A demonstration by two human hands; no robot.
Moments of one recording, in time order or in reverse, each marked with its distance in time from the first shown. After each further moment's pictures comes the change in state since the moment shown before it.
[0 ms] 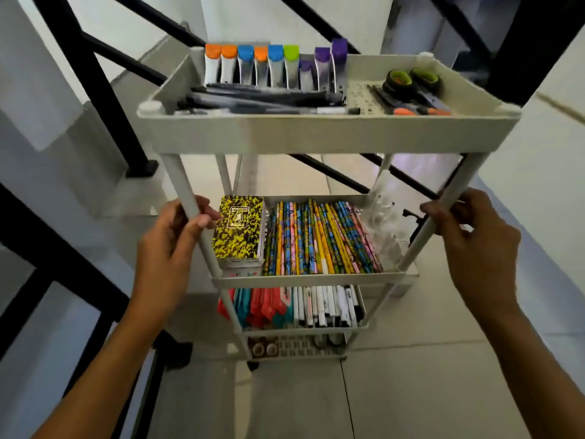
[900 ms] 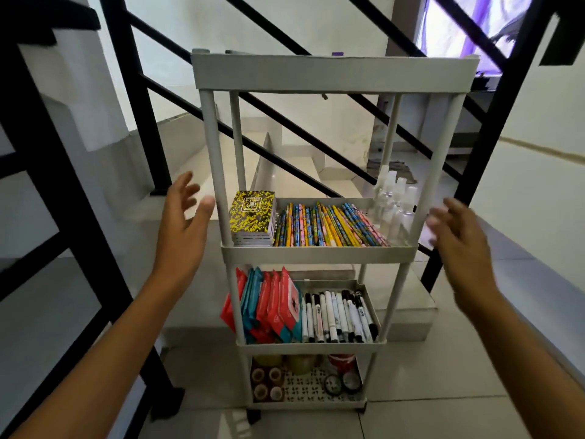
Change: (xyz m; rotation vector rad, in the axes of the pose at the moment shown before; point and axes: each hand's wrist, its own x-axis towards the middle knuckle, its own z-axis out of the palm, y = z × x) left_hand -0.029 -0.075 0.001 0.053 0.250 0.102; right_hand -0.054 0.089 0.041 0.351 0.018 0.062
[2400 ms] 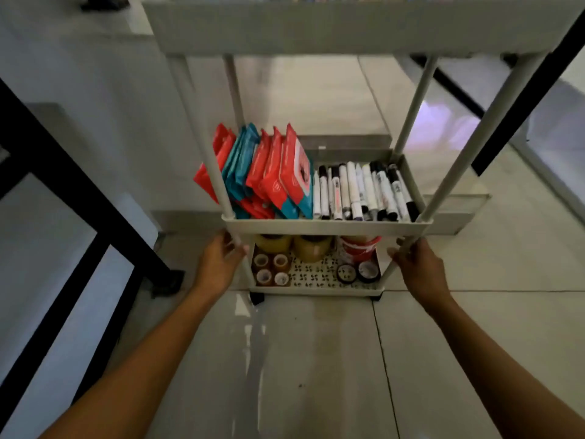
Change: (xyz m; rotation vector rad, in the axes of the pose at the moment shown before) left_hand -0.191 -0.254 0.042 0.239 -0.322 -0.635; right_hand -0.132 0.270 0.070 -0.361 -0.336 0.407
